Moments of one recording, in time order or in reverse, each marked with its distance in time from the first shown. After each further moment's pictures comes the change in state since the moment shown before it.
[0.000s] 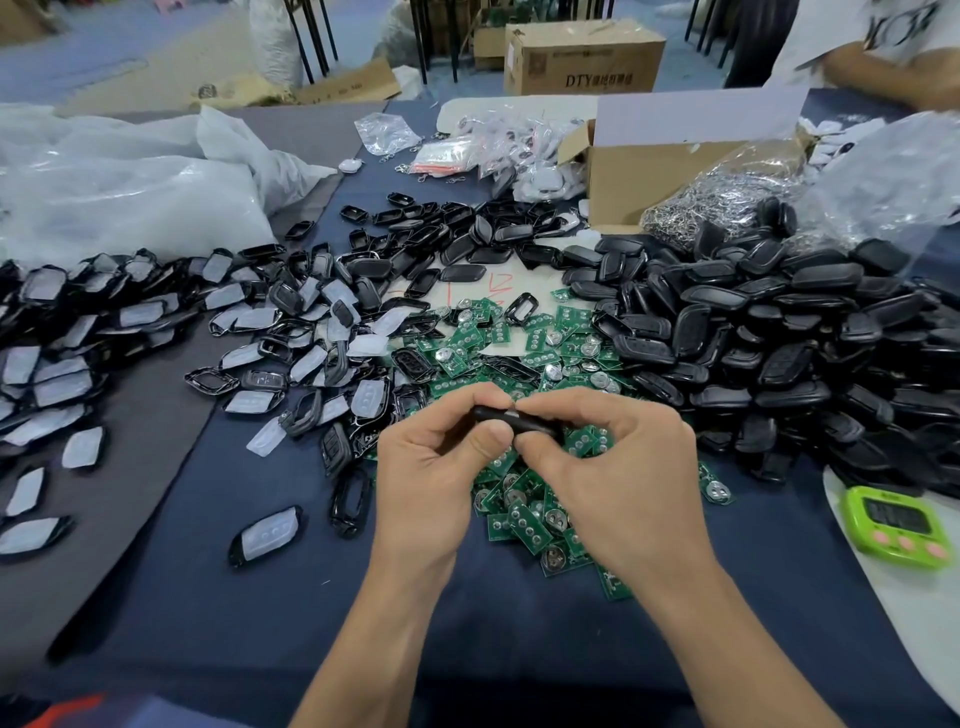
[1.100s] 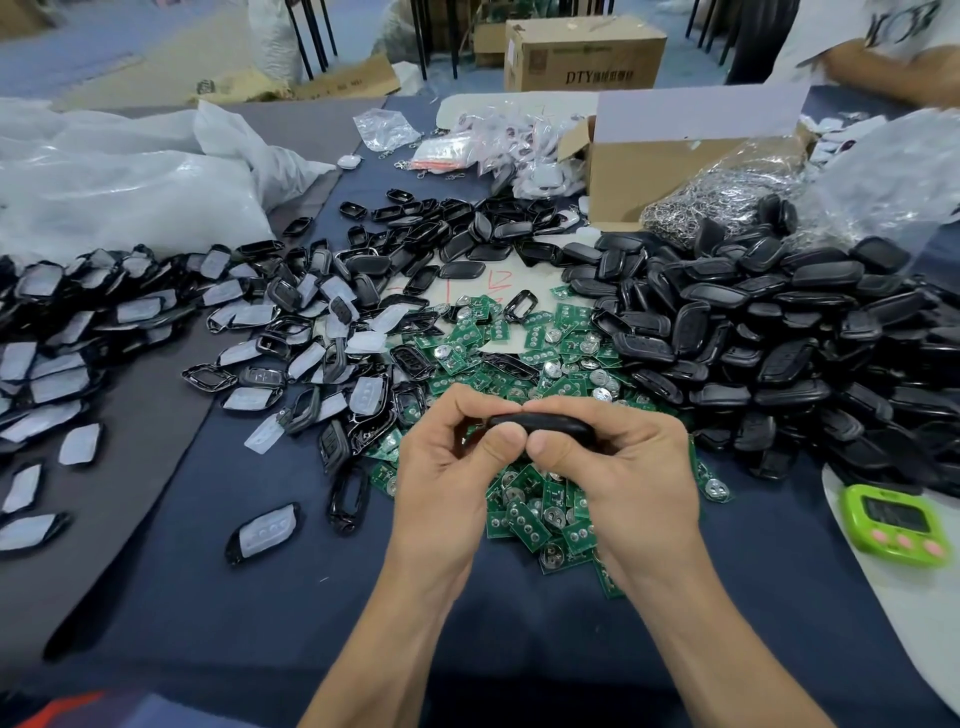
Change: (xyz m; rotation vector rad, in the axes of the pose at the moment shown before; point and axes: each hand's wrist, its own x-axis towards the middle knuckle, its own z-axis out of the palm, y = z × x) left_hand -0.006 -0.006 0.009 -0.019 0.008 -0.035; right_hand -0.001 0.009 0.009 0.665 -0.025 0.138
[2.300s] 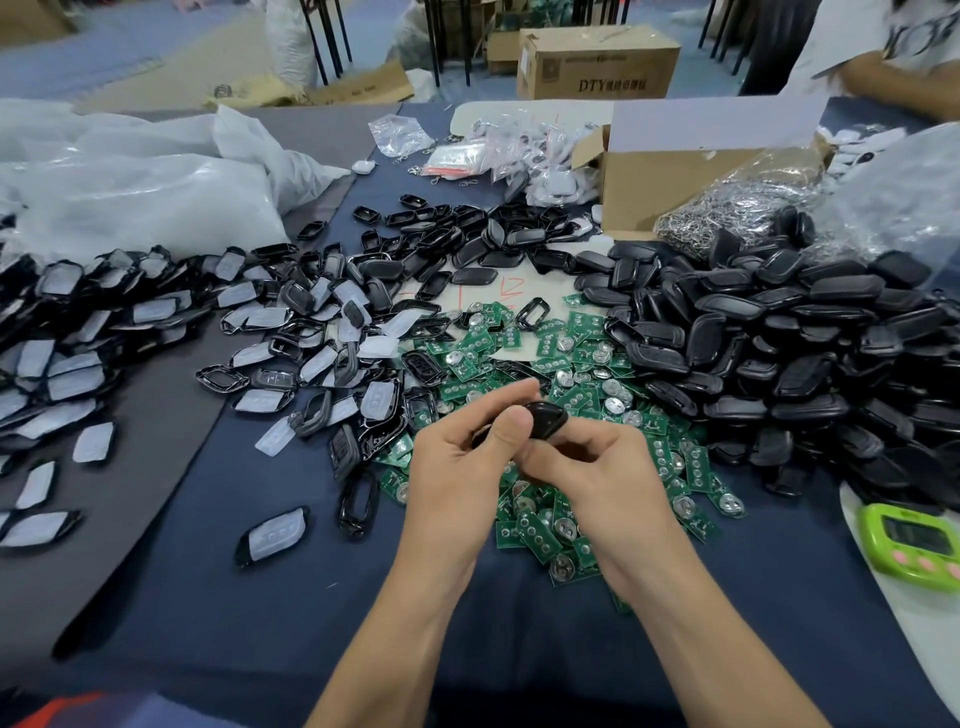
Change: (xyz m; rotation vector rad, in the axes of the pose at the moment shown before) left_hand 0.011 0.004 0.001 0.119 0.063 -0.103; right_hand 0.011 0.024 0.000 -0.153 -0.094 0.252
